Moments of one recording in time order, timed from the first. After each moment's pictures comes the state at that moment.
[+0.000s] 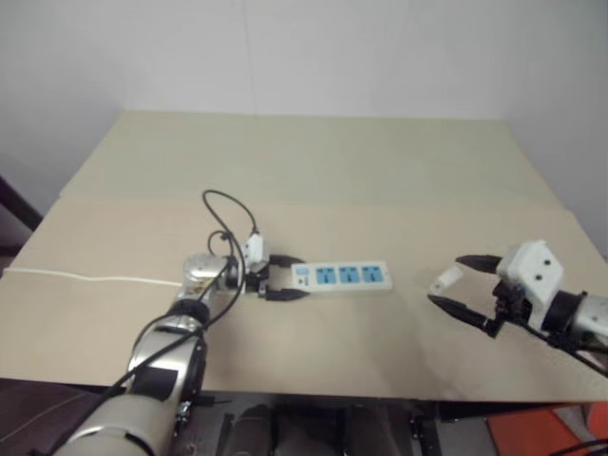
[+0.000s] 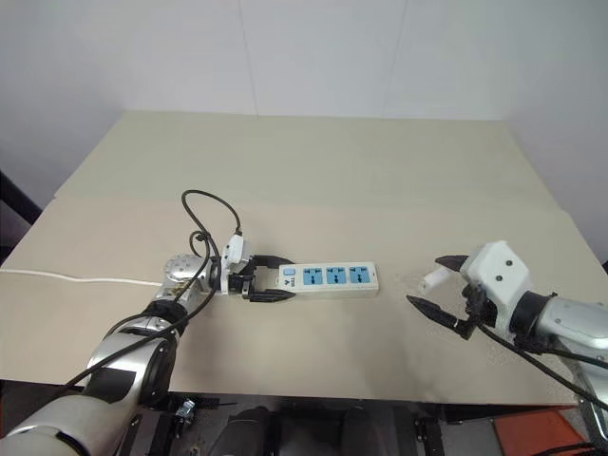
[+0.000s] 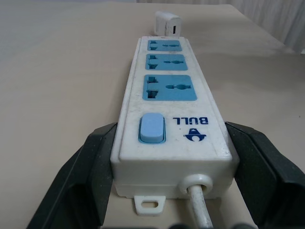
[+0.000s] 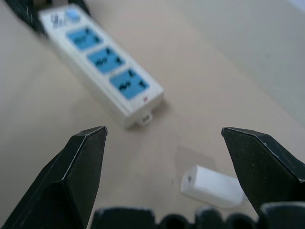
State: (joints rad) left arm -0.86 0.27 0.00 1.23 -0.11 -0.52 -1.52; right arm 0.10 -0.95 -0.36 -0.50 0.40 0.45 0.90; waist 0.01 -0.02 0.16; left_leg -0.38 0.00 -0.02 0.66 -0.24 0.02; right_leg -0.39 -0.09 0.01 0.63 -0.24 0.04
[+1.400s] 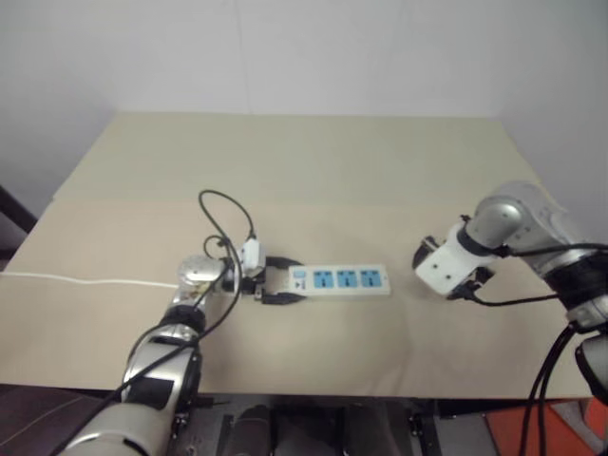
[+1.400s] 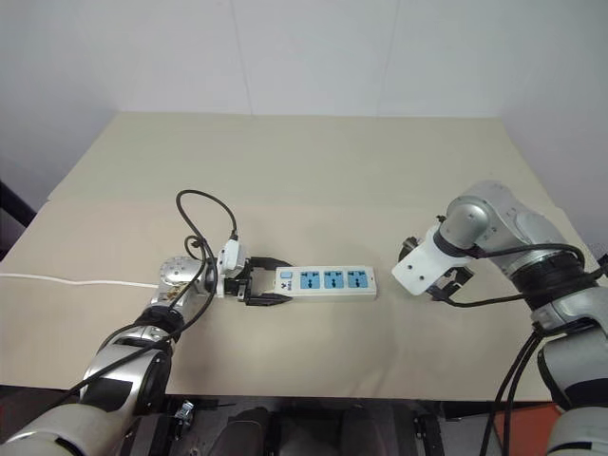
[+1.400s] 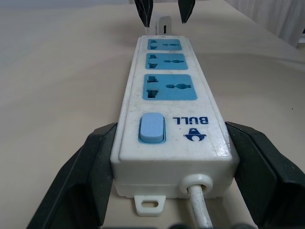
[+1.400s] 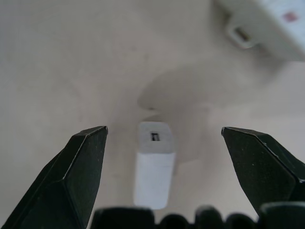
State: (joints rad) left arm -0.79 0.28 -0.01 1.11 -0.12 -0.53 -1.52; right arm -0.94 -0.97 0.60 0.42 -0.36 -0.54 1.55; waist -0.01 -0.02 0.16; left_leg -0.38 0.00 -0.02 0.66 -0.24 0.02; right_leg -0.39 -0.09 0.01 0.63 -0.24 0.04
